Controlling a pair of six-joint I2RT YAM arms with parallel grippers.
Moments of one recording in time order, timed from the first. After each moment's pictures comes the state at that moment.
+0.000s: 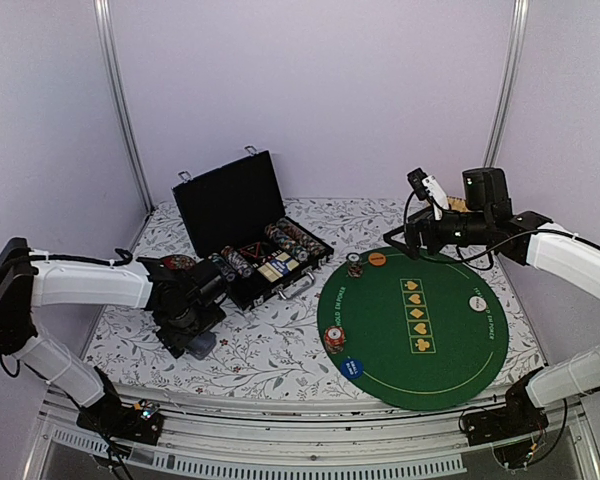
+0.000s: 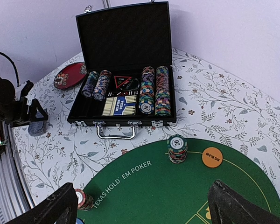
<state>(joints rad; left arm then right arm) -0.79 1.48 0.81 -0.72 -0.33 -1.60 0.45 1.28 1.02 -0.24 -0.40 -0.06</state>
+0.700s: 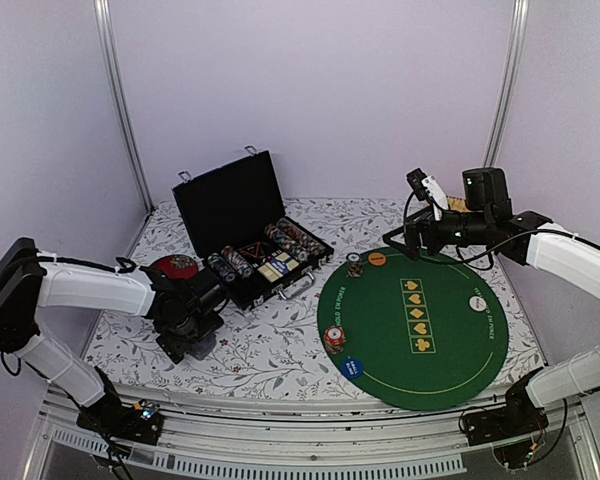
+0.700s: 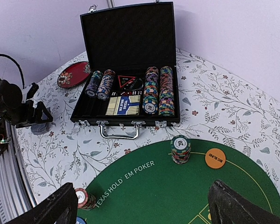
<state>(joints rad) -0.78 1.50 0.73 -0.63 -0.34 -1.61 0.45 1.28 1.02 -0.24 -0.42 -0.07</state>
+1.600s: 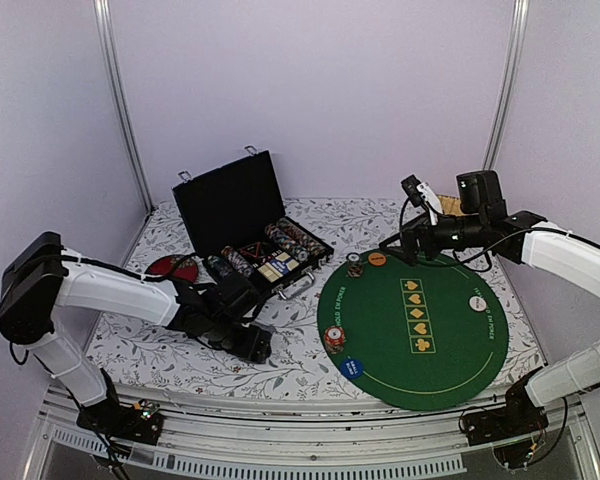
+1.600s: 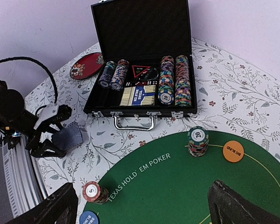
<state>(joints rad) -0.95 1.61 0.80 -0.35 -0.06 -0.65 0.45 1.31 1.02 -0.27 -0.50 -0.06</state>
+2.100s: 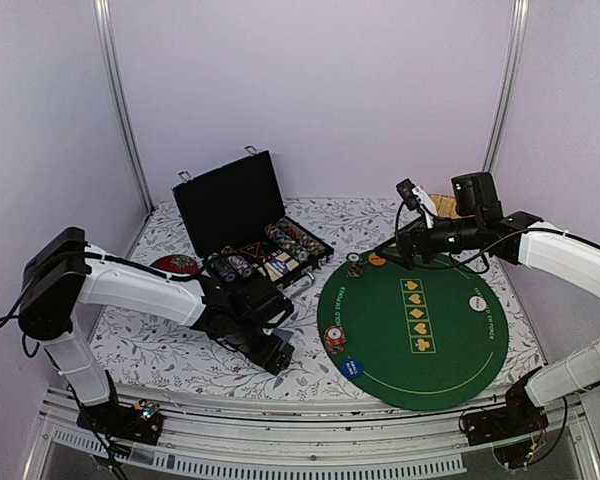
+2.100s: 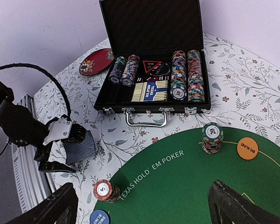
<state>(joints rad) -1.04 1.74 0.95 -0.43 -0.05 -0.43 0.47 1.33 1.02 -0.28 -0.54 -0.02</state>
